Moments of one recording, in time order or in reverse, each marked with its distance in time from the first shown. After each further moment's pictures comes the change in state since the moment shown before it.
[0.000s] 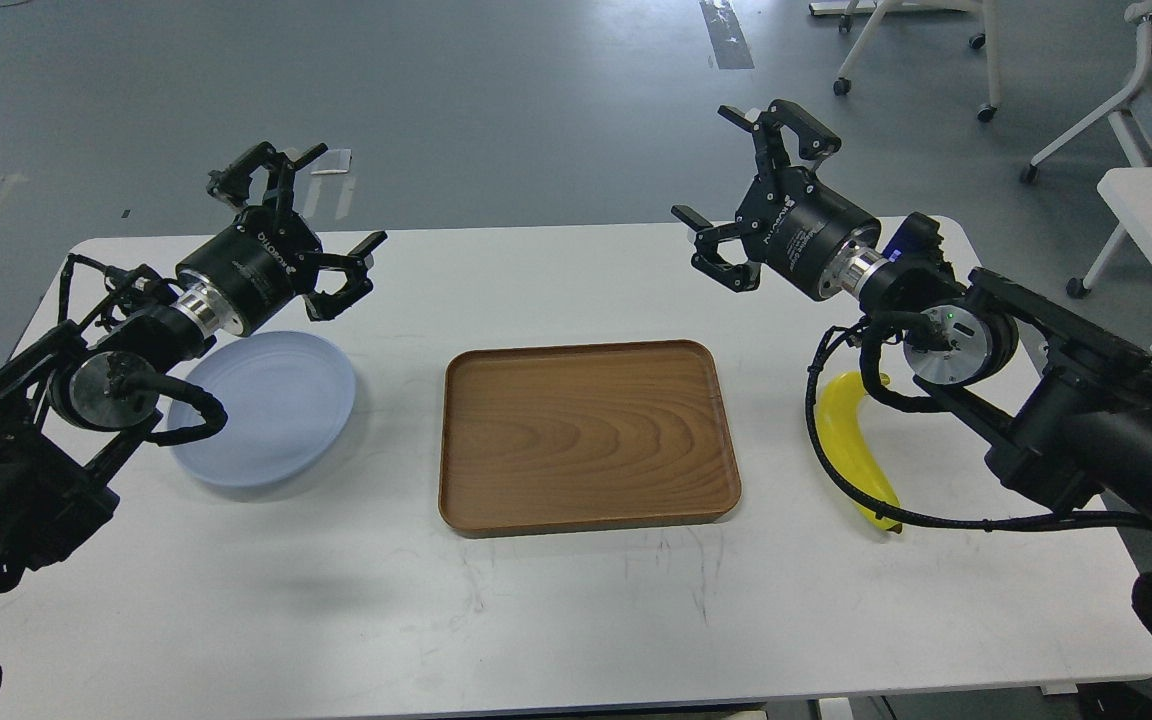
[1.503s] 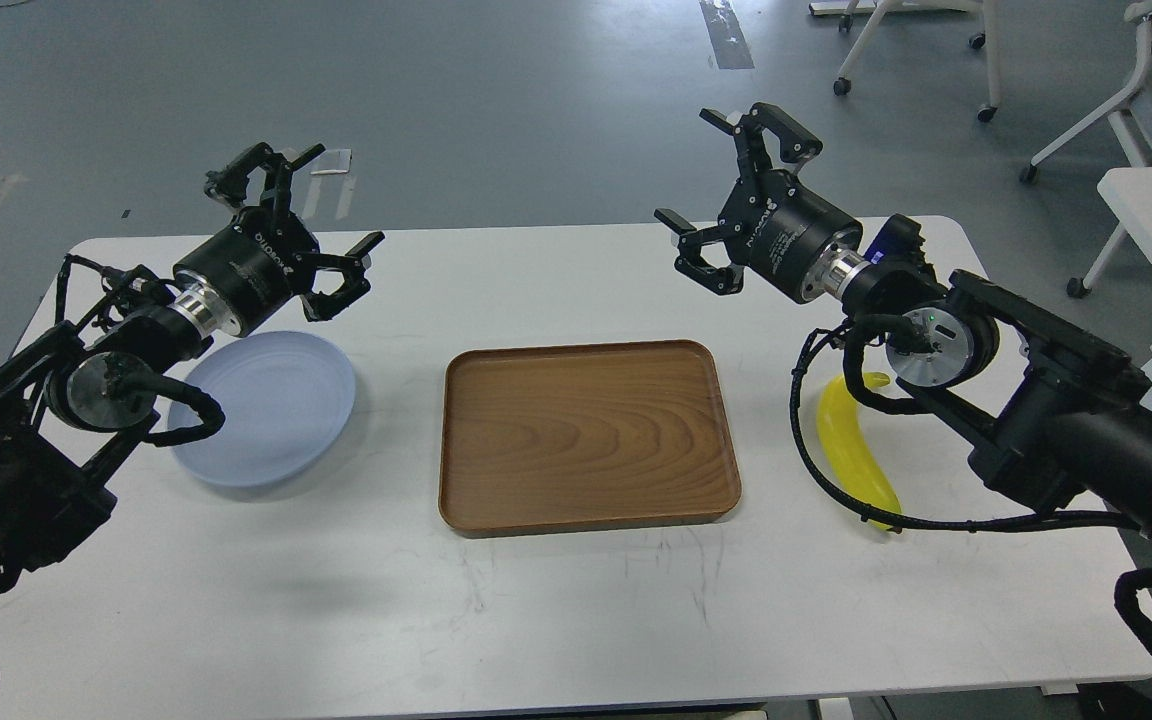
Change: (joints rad) left arm 0.002 0.005 0.001 -0.001 0.000 0.000 -0.001; right arm 0.006 0.032 -0.006 -0.008 -0.008 0.000 0.003
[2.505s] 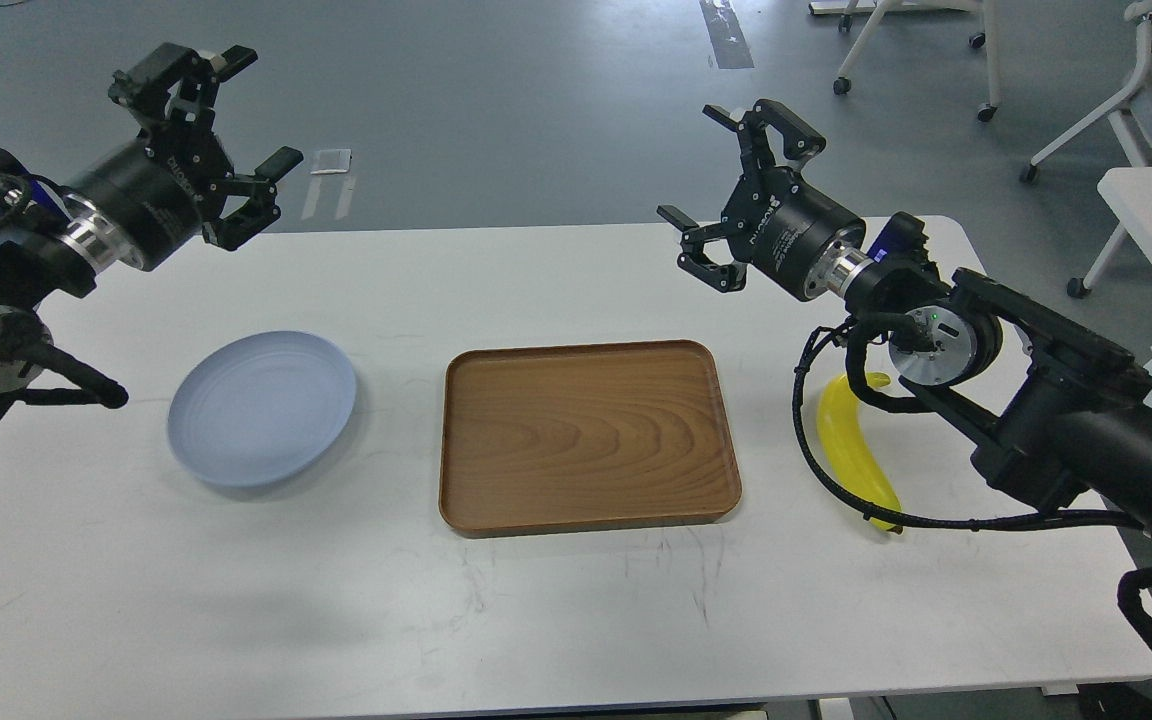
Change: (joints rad) left arm -0.035 0.266 -0.004 -0.290 0.368 0.102 -0.205; right arm 0.002 -0.008 0.001 0.002 0.001 -0.002 0.006
